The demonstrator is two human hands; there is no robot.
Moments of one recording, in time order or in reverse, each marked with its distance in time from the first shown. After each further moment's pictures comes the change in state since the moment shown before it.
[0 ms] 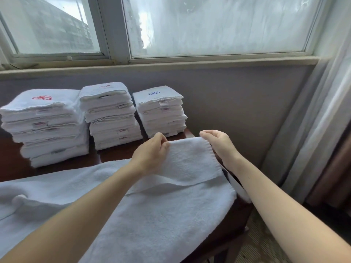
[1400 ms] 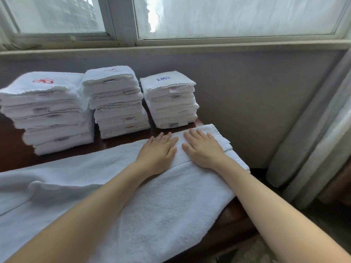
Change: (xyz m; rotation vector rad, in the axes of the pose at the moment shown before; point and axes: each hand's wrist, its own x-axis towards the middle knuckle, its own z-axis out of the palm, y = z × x) left_hand 0.009 -0.041 0.032 0.308 -0.266 0.092; right_hand 0.021 0.035 0.062 -1.217 -0.333 -0.243
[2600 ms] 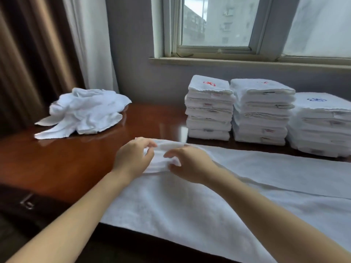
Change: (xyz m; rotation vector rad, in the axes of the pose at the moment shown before) left_hand -0.317 -0.234 -0.095 -0.063 0.619 -0.666; right_hand -0.019 -0.375 0.052 0.121 0.014 -0.805
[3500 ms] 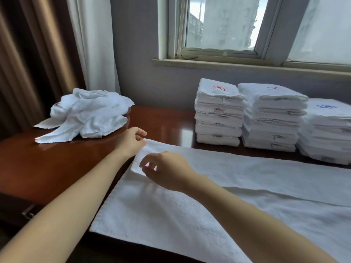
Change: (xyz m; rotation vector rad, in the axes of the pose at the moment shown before) left_hand 0.075 -0.066 -0.003 -0.265 -0.103 -0.299; right_hand 0.043 -0.072 0.022 0.151 0.028 -0.113
